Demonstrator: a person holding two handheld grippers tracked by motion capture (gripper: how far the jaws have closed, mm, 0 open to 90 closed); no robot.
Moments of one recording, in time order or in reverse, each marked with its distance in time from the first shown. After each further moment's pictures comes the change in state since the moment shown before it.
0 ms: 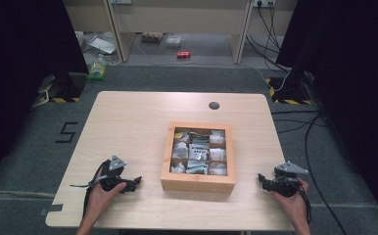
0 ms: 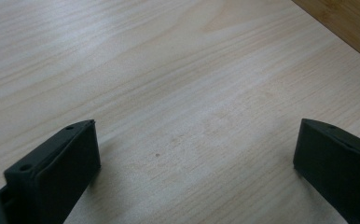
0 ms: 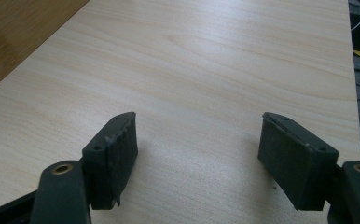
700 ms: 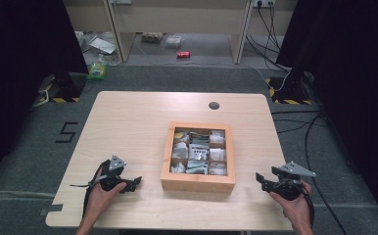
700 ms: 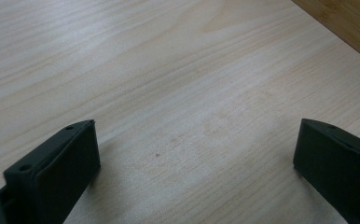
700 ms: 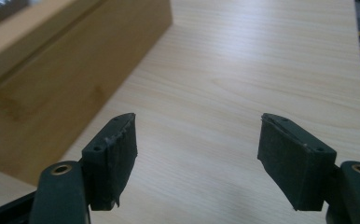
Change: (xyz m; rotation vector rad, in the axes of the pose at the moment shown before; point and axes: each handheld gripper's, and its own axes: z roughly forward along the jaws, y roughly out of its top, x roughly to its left) left arm 0.001 0.000 0.000 0.001 -0.004 0.004; right arm 0.022 0.017 -0.038 -0.096 0.101 0.033
